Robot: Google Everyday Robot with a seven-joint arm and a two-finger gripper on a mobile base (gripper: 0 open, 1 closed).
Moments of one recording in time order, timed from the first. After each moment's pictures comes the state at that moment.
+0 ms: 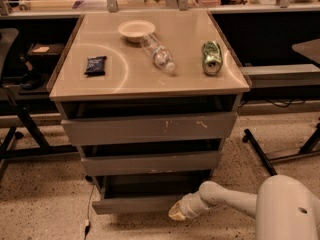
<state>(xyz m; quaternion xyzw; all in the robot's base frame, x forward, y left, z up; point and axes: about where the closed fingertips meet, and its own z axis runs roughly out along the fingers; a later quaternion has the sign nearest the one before) 0.490 -0.064 0.181 -0.55 0.76 0.28 0.20</state>
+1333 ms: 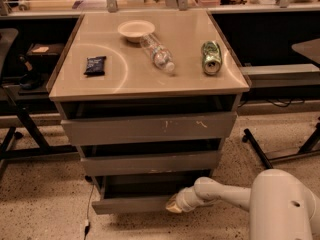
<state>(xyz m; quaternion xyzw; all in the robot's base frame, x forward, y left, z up) 0.526 -0.053 0.188 -0.56 0.76 0.24 0.23</state>
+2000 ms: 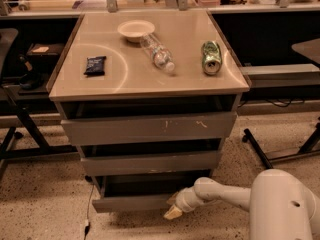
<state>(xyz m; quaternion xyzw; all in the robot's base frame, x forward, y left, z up) 0.526 -0.053 0.188 -0.56 0.76 0.24 0.23</state>
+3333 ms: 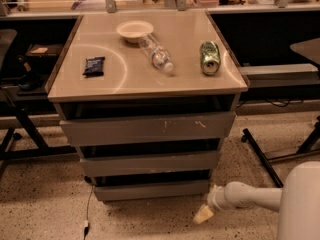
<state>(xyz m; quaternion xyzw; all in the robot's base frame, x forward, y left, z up) 0.515 -0.187 0.248 -0.46 0.85 0.12 0.22</state>
